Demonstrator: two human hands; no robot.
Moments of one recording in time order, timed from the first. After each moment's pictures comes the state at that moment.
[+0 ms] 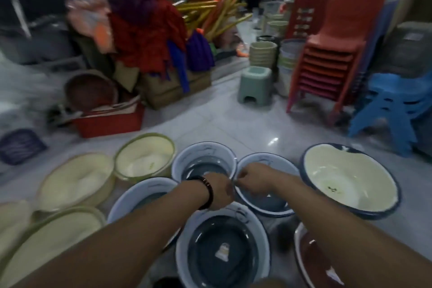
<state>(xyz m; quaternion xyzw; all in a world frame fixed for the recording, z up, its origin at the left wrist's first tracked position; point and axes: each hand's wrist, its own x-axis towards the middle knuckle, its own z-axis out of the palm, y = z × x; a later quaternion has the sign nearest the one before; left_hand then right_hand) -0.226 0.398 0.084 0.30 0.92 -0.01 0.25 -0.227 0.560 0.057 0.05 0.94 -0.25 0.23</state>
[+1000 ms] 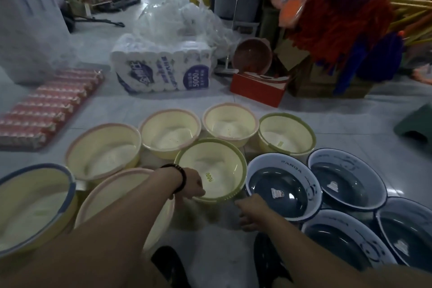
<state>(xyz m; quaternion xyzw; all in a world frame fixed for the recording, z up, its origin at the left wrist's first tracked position) -0.045 -0.111 0.068 -0.16 0.89 0.19 0.38 -0.114 0.097 -0.056 0.10 0.80 -0.42 0.42</state>
